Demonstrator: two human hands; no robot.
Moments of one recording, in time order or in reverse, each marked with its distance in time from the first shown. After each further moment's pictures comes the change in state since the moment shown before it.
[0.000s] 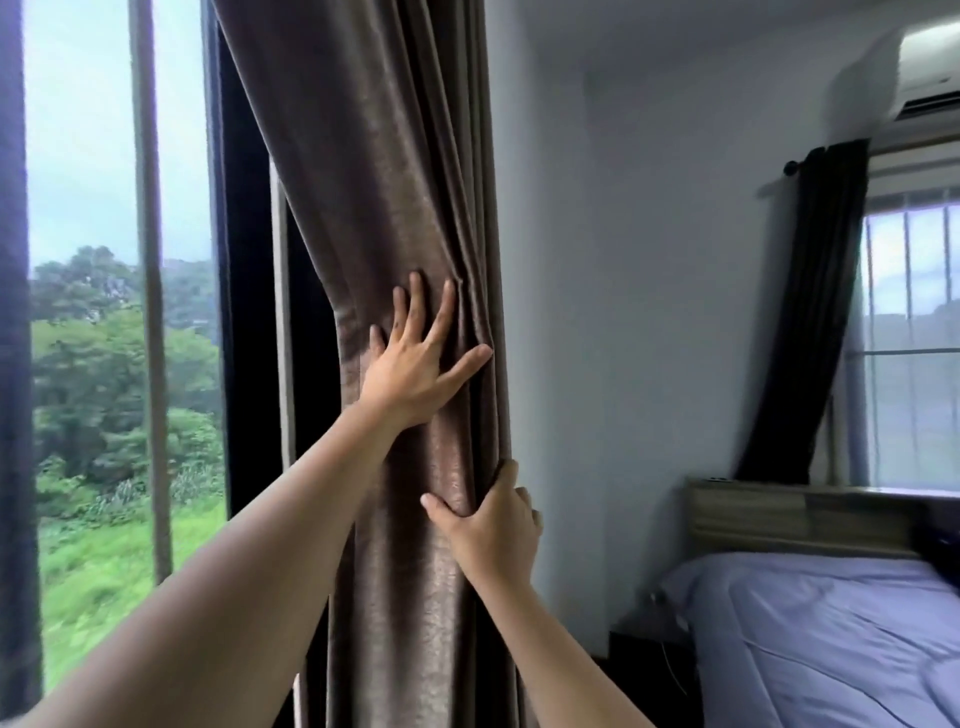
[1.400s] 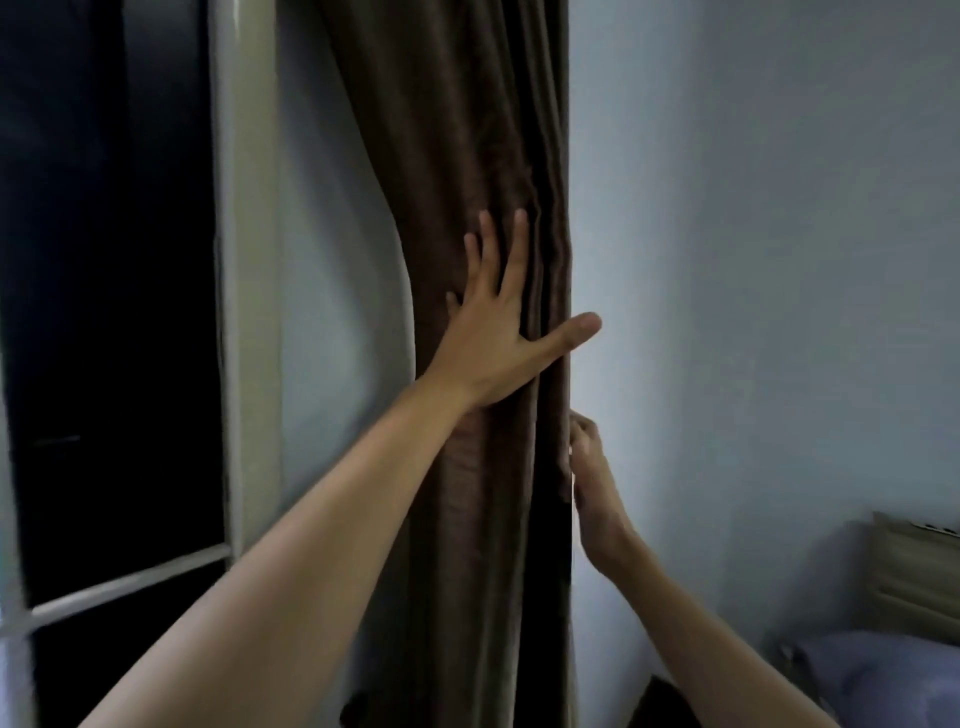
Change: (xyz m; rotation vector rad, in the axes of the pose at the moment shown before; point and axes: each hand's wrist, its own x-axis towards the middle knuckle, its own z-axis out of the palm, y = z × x) left_hand 0.094 0.015 0.205 -0.145 0.112 -0.129; right_hand 0.202 0.177 0.075 0.938 -0.666 -0.254
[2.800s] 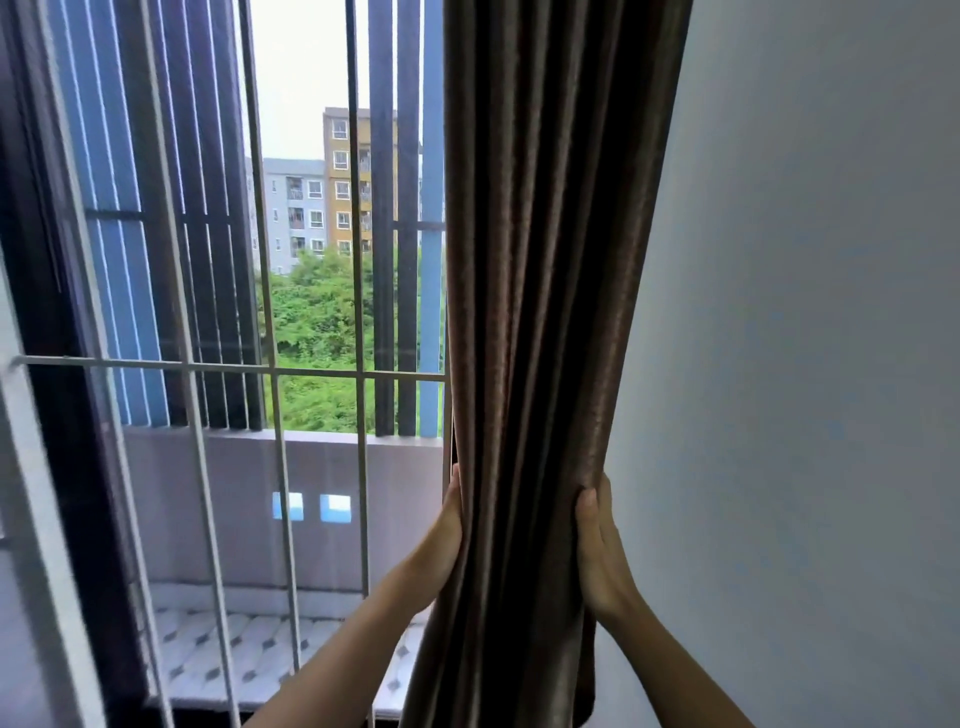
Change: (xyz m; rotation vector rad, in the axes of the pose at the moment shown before) left_hand -0.335 0.027 -0.036 -0.373 0.476 -1.030; right_hand -0.156 0.040 0.113 0.415 -0.575 0.082
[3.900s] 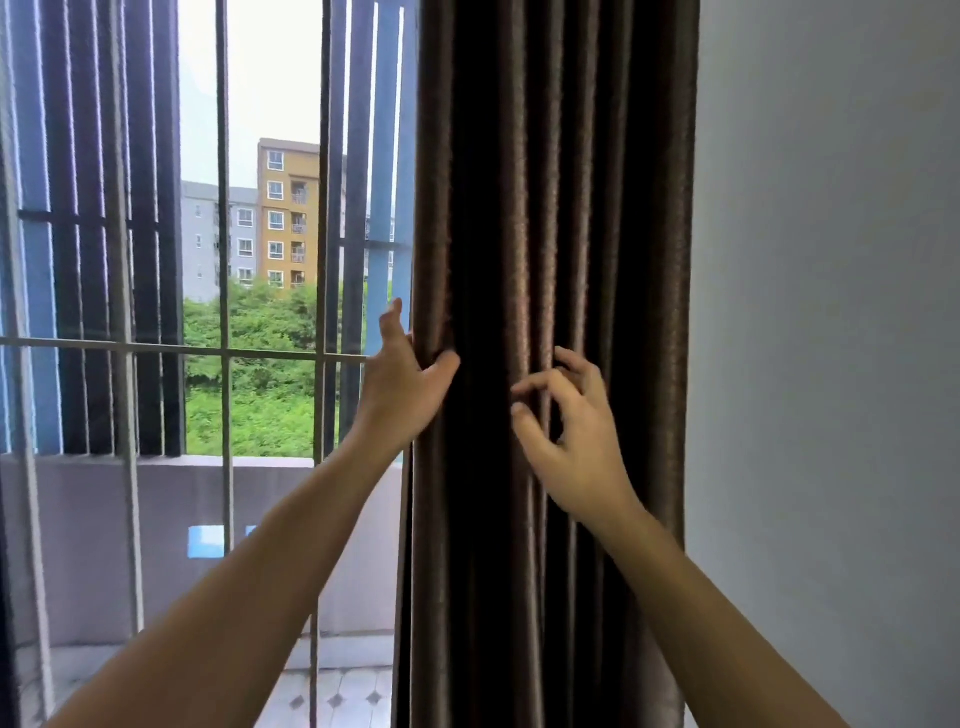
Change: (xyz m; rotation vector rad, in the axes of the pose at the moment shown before) left_hand -0.003 0.098 -0.009 0.503 0.328 0.441; right_hand -0.011 -0.081 0.001 -0.528 0.132 -0.371
